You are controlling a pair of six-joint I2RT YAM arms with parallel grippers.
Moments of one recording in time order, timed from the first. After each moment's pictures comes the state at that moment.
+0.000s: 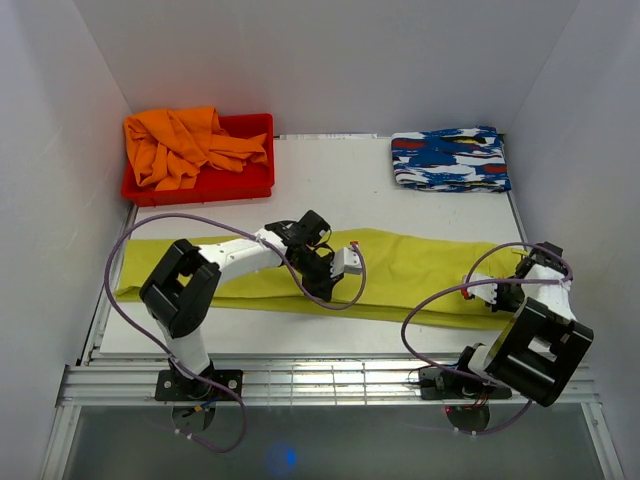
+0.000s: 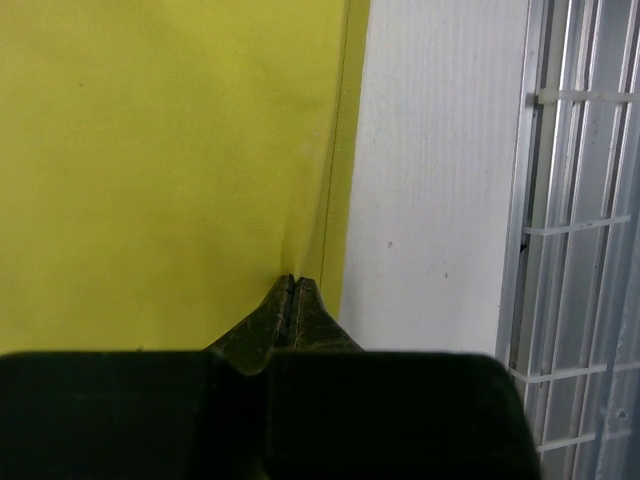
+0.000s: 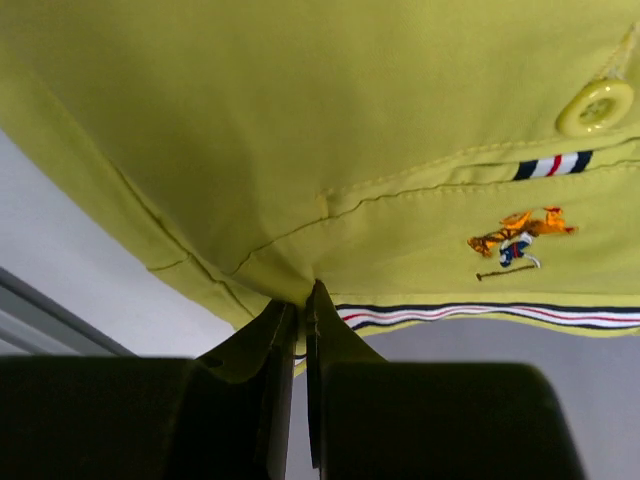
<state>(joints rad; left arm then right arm) -0.76 1.74 1.14 -0.58 0.64 0.64 -0.56 1.22 0.66 -0.82 -0.07 -1.95</state>
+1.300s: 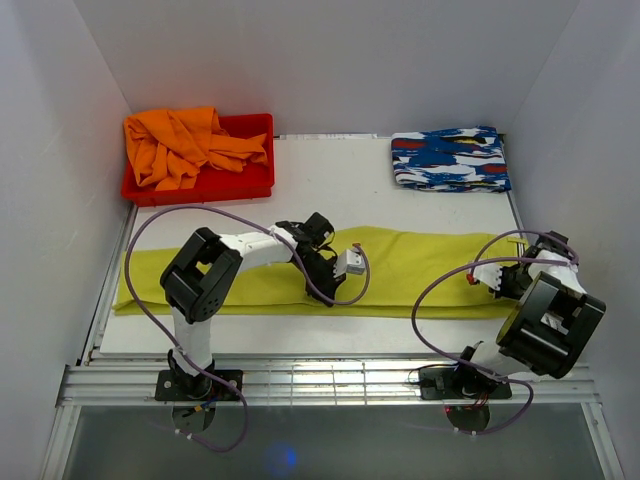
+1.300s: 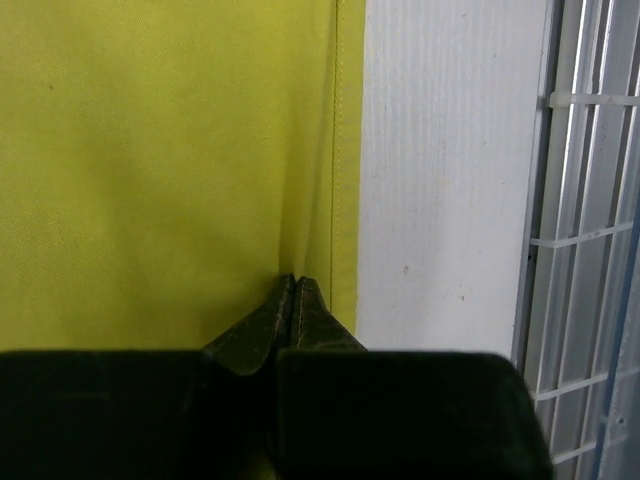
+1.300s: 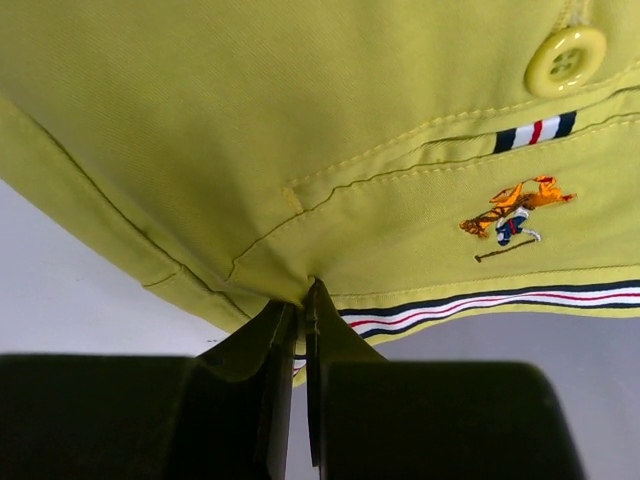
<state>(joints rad) -0.74 1.91 1.19 -0.60 0.70 0.66 -0.57 1.40 0.74 -0.72 -0.12 -1.92</state>
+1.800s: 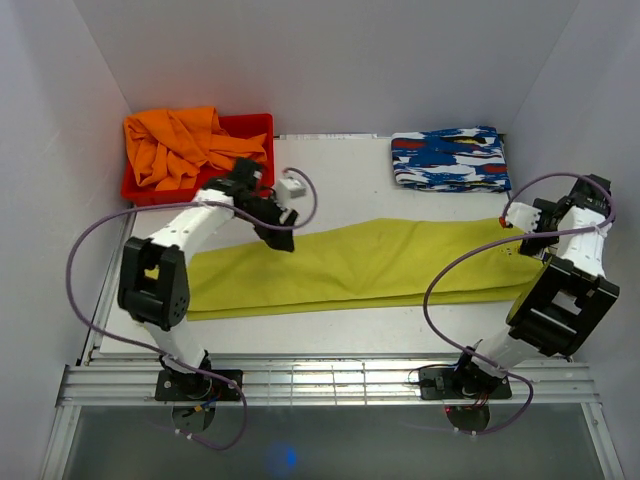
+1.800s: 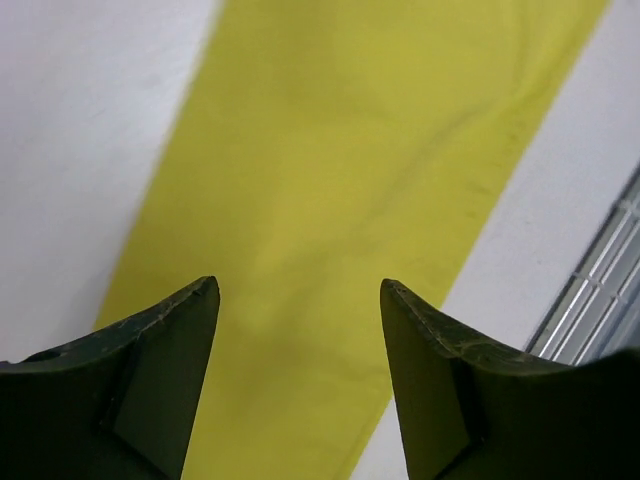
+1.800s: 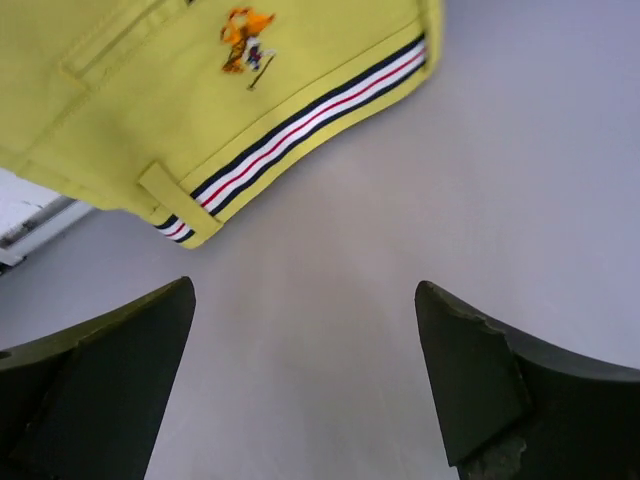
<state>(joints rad) -0.39 1.75 1.35 -0.77 0.64 0.49 -0.56 1.55 1.22 -0.80 -0.06 -1.79</state>
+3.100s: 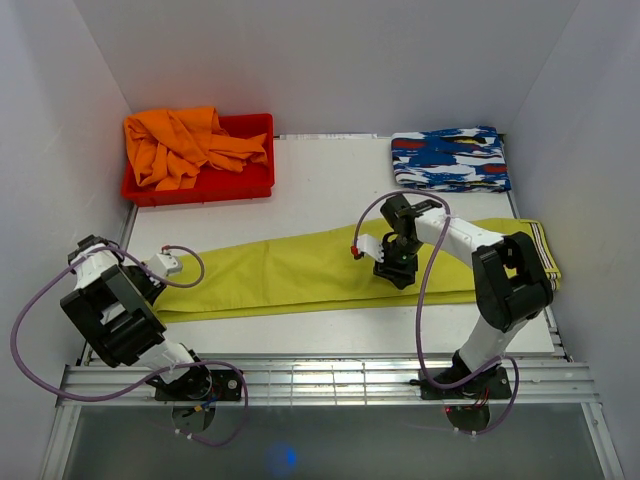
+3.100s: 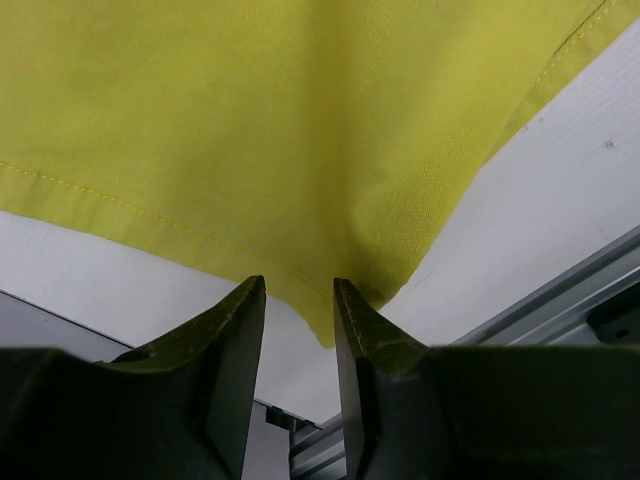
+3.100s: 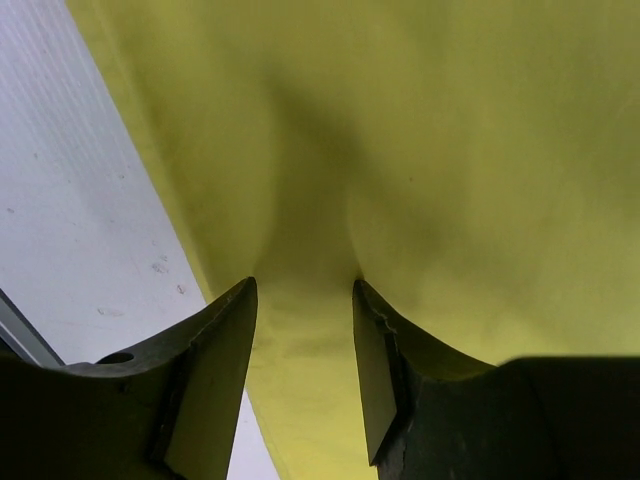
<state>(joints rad) 0.70 1.51 0.94 -0.99 0.24 1.58 0.48 1.69 1.11 -0.94 -0.25 -1.01</state>
